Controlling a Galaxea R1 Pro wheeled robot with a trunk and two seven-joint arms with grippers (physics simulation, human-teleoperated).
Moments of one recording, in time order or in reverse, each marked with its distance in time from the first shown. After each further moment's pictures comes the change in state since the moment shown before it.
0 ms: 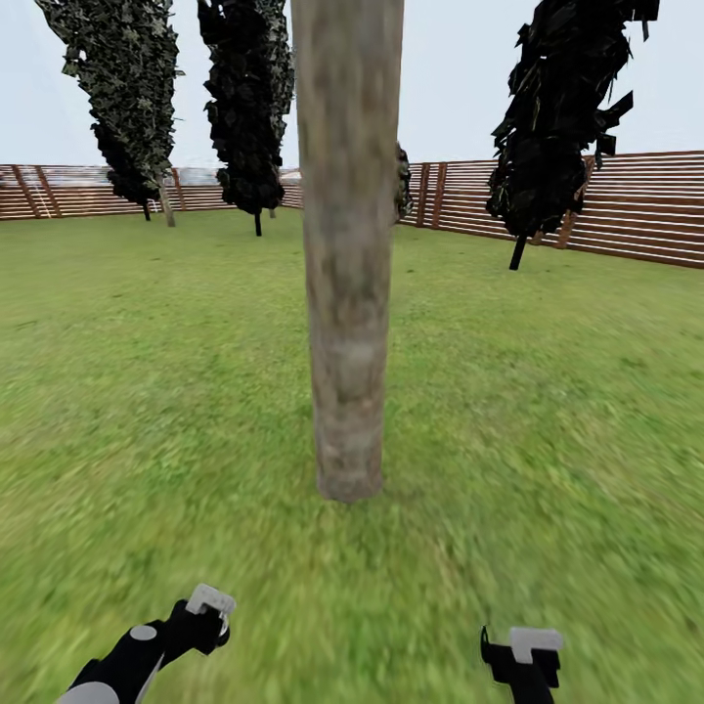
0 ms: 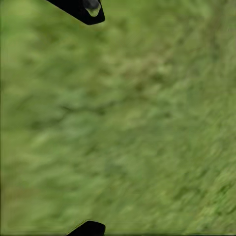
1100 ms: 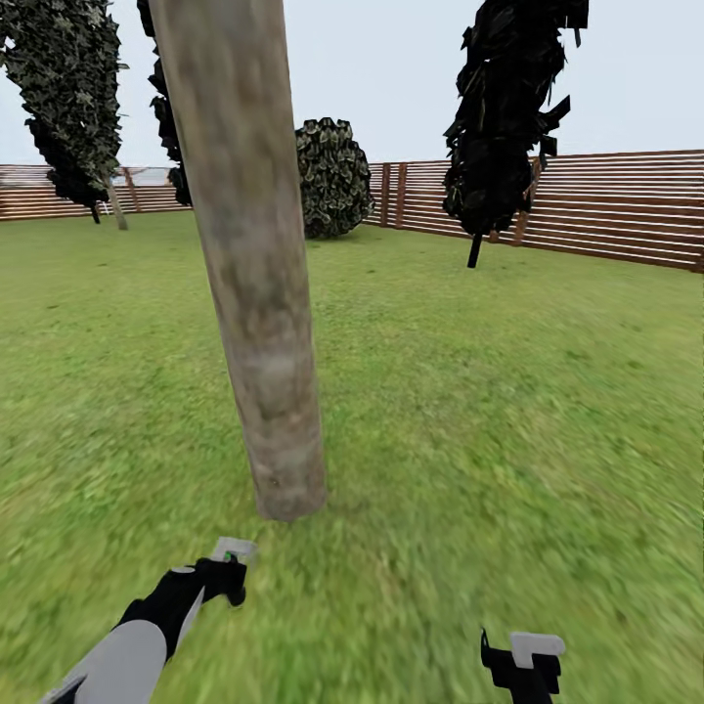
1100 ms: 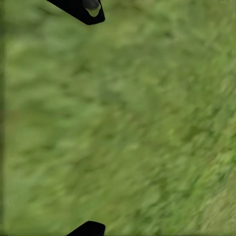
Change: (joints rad) left arm -0.128 -0.090 -0.010 -0.038 0.112 0.243 0.133; right arm 0.010 0.005 0.001 -0.002 -0.018 0.003 0.001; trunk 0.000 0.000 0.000
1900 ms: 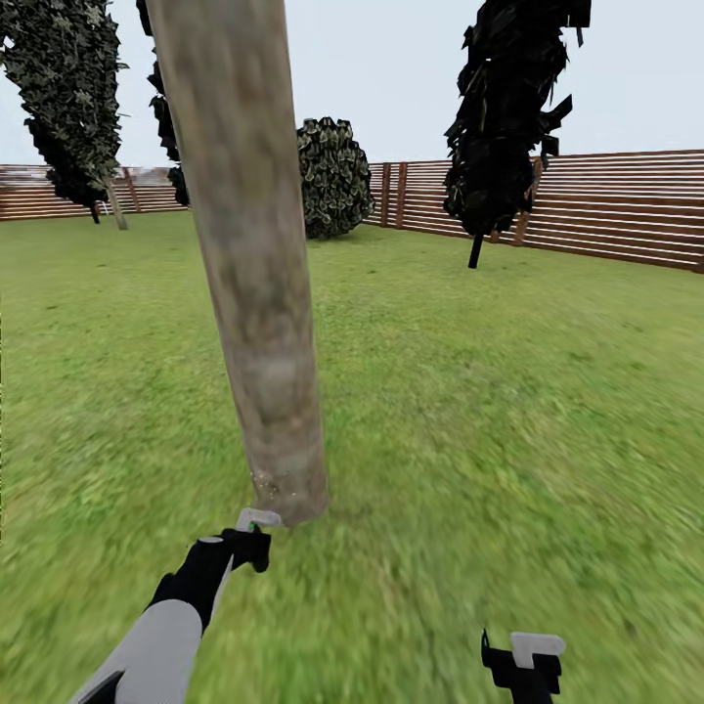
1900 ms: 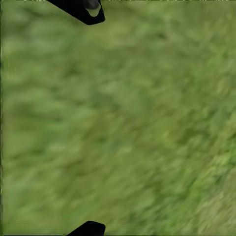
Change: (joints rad) left arm -0.024 -0.126 -0.011 -0.164 -0.007 0.084 -0.003; right arm 0.000 -0.002 0.000 0.000 0.000 0.001 0.000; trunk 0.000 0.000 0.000
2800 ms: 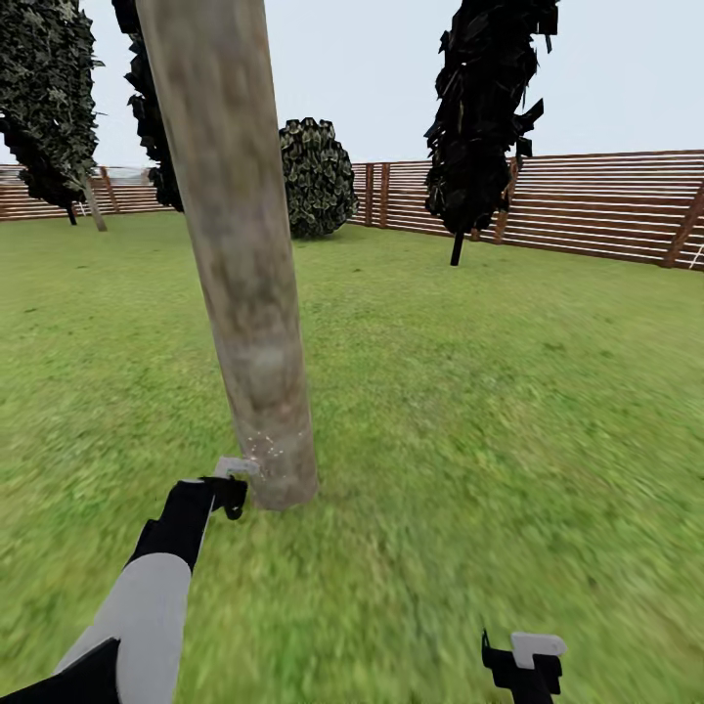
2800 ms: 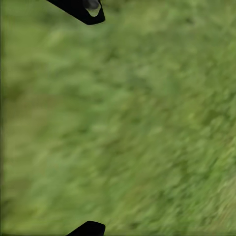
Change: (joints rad) left arm -0.096 0.030 -0.071 -0.204 -0.001 0.193 -0.033; right arm 0.000 -0.001 0.000 0.002 0.001 0.001 0.000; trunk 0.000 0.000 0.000
